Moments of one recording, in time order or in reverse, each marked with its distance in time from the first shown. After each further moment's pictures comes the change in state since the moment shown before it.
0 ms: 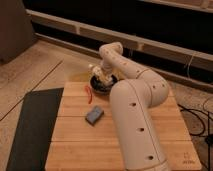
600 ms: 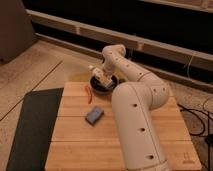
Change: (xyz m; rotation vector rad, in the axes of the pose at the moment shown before) arm -0.002 0.002 0.001 -0.002 0.000 -0.003
